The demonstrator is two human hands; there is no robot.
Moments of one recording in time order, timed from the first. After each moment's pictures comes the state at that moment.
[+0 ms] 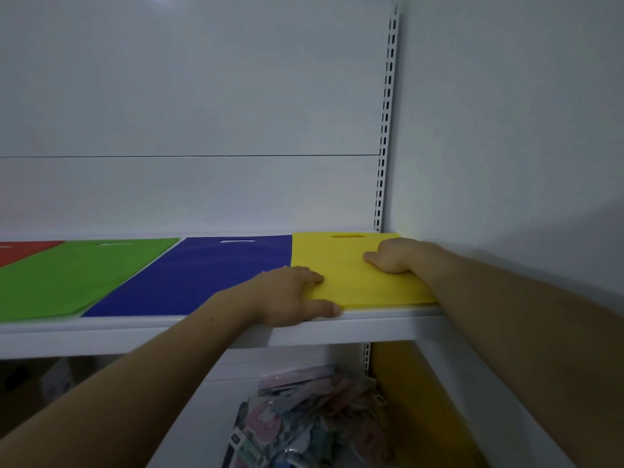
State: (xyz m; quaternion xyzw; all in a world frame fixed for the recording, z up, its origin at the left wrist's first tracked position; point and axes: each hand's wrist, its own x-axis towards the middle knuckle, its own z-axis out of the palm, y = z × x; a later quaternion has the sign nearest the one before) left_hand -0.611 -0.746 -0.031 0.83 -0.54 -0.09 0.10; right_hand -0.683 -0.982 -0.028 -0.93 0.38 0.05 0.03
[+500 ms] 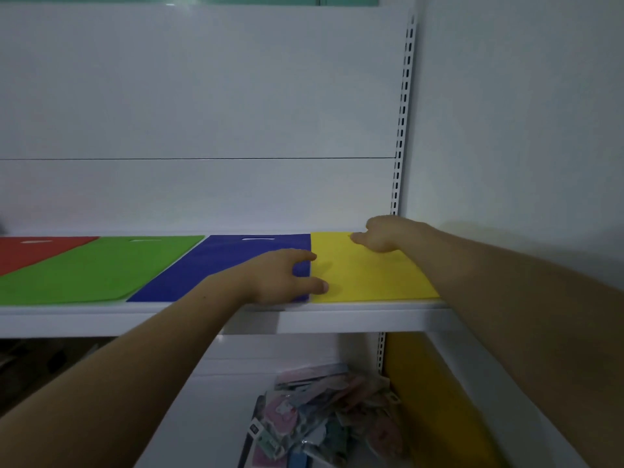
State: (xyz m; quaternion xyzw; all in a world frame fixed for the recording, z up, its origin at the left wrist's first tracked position) left_hand -0.595 -0.710 -0.015 0.84 -0.51 -0.07 0.18; right_hand -0.660 -0.933 0.008 -0.94 0.33 -0.01 0.00
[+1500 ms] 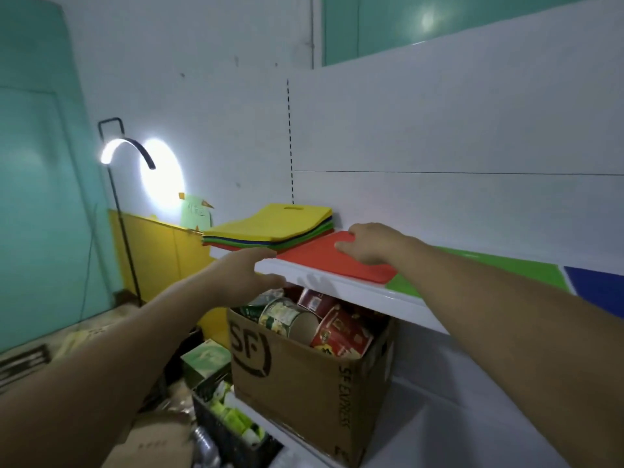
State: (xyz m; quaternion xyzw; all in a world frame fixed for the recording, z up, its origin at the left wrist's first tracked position) left_hand -0.387 -0.169 0.000 0.96 -0.16 0.07 0.21; right_hand -0.329 -0.410 0.021 -0.99 -0.03 -0.08 0.05
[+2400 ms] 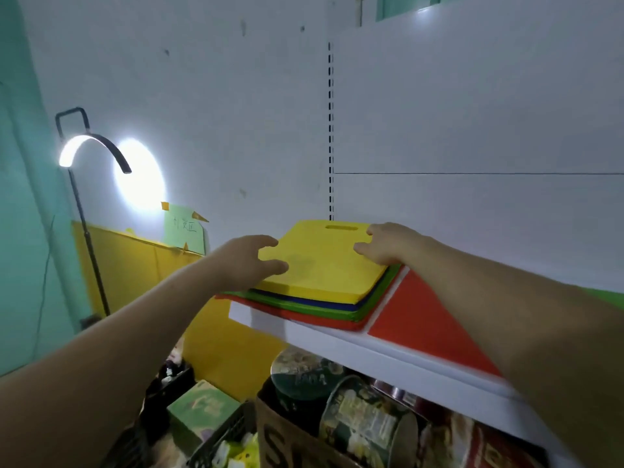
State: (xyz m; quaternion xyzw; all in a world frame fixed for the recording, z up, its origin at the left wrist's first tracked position) left_hand -0.083 -0.054 0.009 0.96 -0.16 0.09 0.22; right_hand -0.042 -0.317 0.012 -1.00 0.05 -0.08 0.01
